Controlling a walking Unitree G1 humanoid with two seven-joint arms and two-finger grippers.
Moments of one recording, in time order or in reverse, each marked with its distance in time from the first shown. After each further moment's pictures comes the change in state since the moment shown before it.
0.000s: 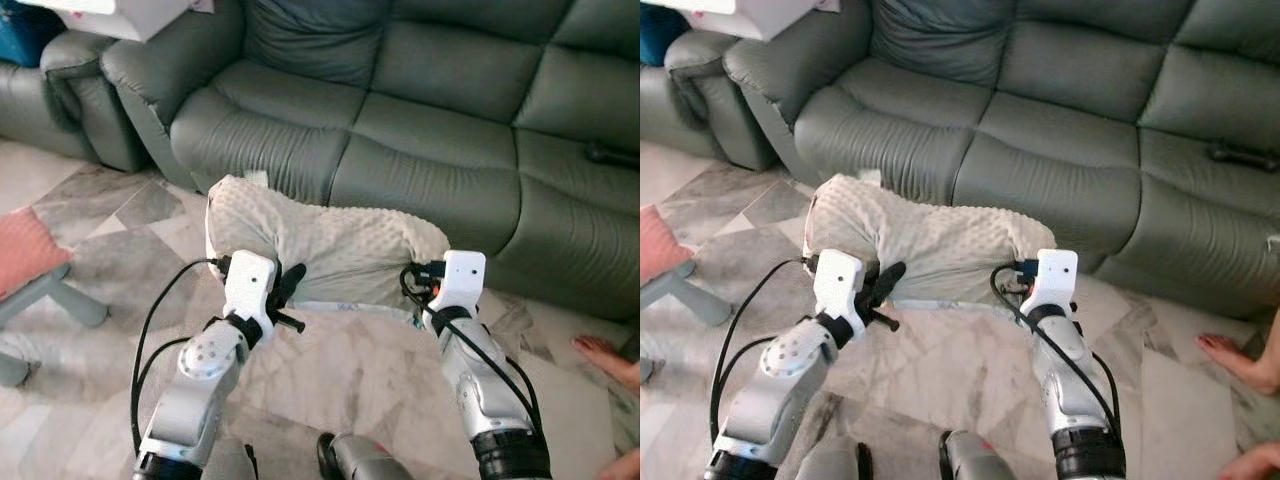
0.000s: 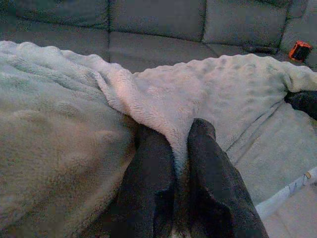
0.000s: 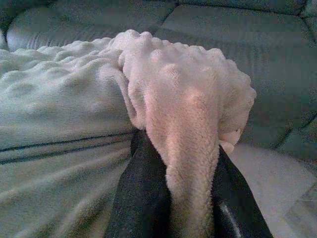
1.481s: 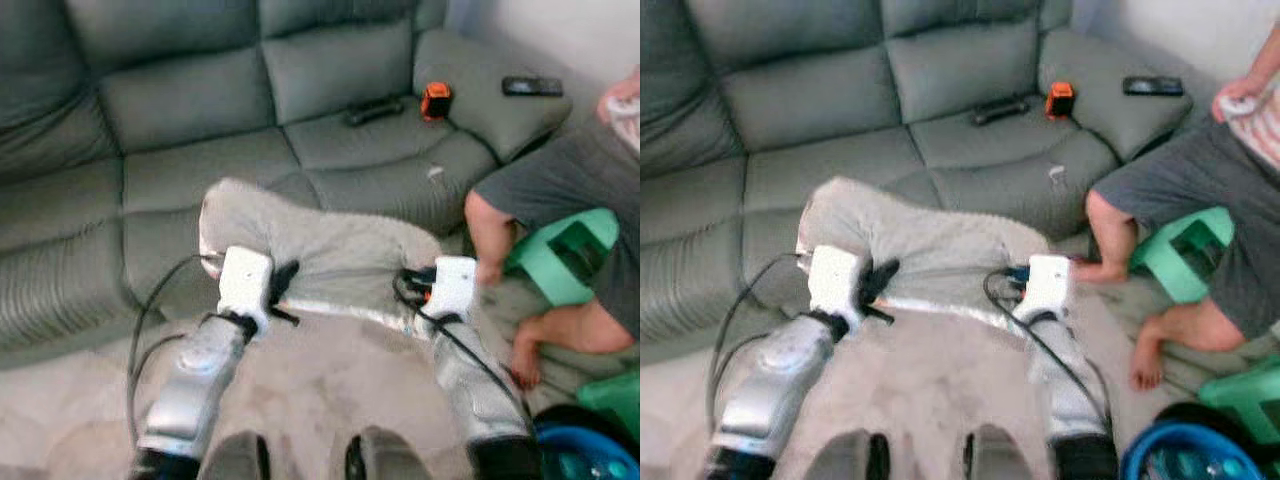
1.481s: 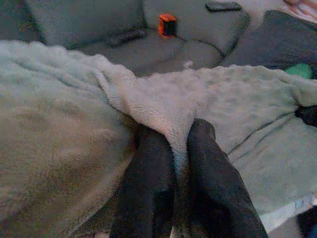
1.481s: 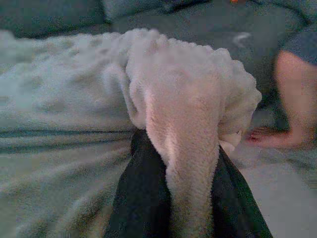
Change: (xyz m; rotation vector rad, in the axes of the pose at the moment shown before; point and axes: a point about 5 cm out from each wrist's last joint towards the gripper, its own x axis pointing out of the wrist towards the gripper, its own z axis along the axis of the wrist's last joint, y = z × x) left arm 0.008 -0.007 -0.001 -0.006 0.011 -0.001; right arm -0.009 -0.008 -0.014 -0.016 0.043 0.010
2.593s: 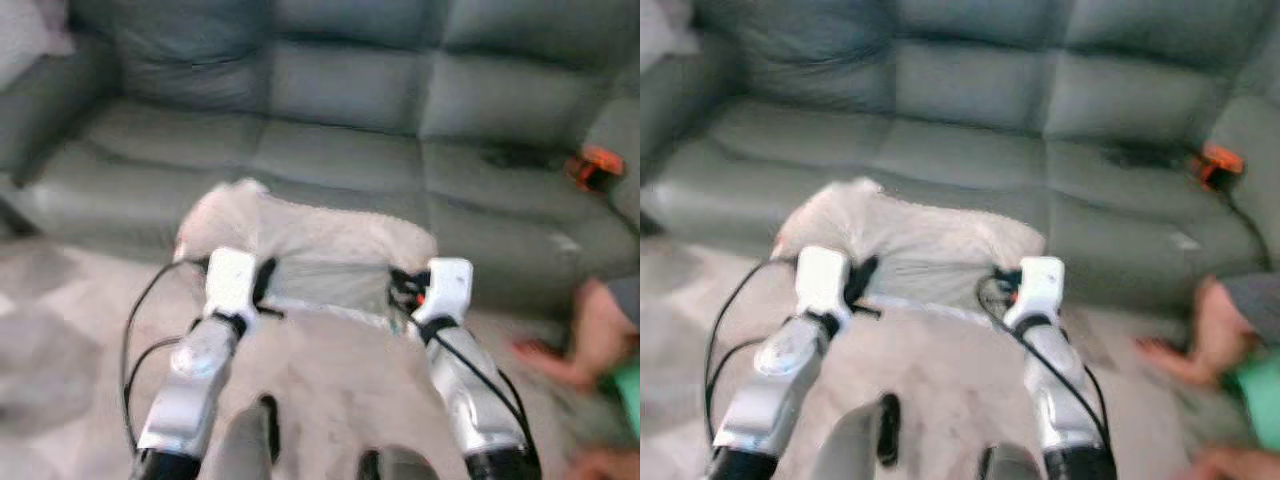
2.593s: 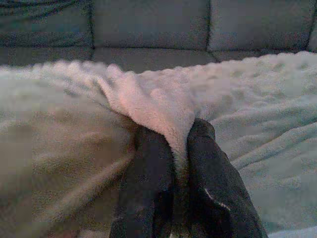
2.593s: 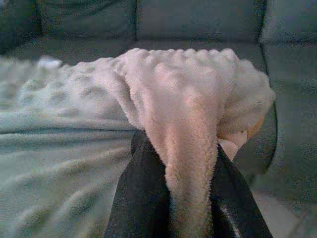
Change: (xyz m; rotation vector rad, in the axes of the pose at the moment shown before) left arm -0.011 0.035 -0.007 0.037 0.006 0.236; right arm 0.000 0.029 0.015 0.036 -0.089 0.131
